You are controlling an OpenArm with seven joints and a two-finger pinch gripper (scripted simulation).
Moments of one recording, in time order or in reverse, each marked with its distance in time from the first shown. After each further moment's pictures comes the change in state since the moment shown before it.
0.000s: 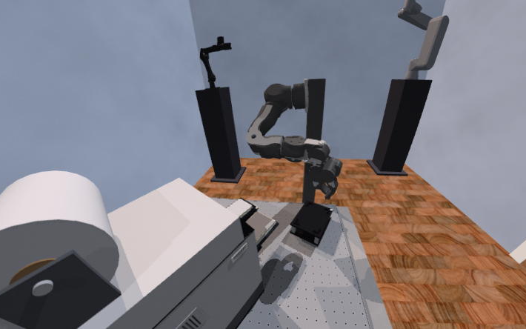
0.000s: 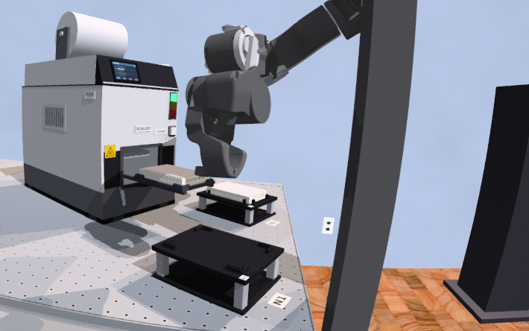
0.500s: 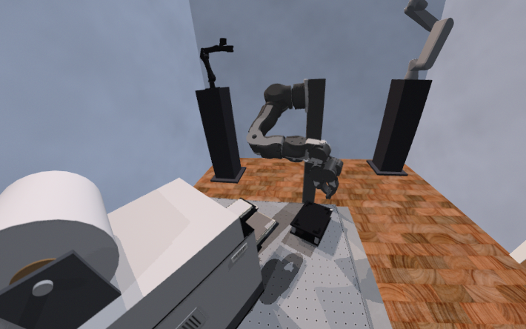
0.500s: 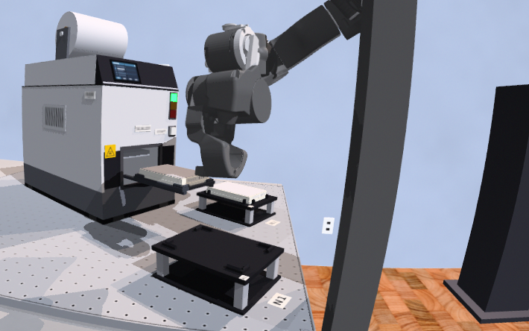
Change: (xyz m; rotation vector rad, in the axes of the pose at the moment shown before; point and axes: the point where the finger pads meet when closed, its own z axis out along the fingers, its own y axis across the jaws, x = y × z) arm 0.002 0.002 0.000 0.002 0.001 0.000
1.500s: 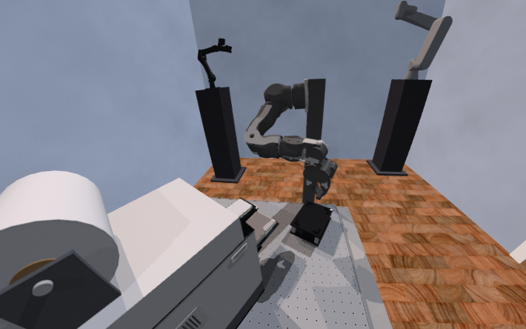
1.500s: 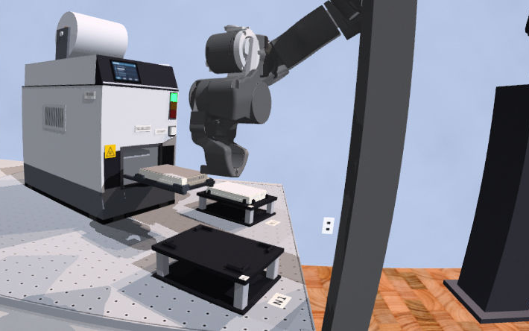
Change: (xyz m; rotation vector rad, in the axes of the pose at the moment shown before) arm -0.015 -0.030 -0.005 0.134 -0.064 0.009
